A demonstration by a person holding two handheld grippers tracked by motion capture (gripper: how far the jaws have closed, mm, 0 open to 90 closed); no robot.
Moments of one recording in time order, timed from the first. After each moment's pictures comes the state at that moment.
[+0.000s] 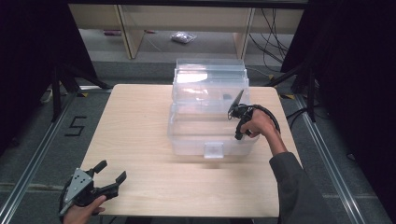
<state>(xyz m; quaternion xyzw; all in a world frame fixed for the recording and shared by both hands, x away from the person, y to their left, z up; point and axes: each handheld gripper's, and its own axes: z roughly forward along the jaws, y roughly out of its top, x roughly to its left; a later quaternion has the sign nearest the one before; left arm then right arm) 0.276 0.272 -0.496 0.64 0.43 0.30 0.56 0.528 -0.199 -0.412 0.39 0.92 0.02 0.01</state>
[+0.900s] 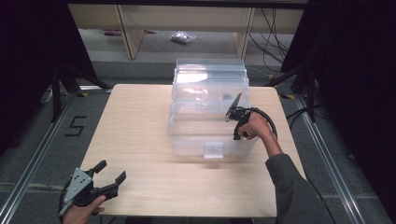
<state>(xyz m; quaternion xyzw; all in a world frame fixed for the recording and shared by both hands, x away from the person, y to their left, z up) 0.276 0.272 -0.496 0.64 0.43 0.30 0.56 0.533 -0.196 -0.430 0.39 0.92 0.02 0.01</state>
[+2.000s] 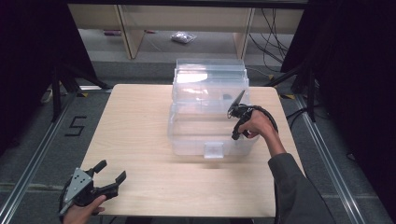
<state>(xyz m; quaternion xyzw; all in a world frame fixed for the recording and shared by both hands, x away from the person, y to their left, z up) 0.275 0.273 -0.495 0.65 0.43 0.30 0.55 0.530 -0.197 -0.416 0.42 0.91 0.06 0.00</state>
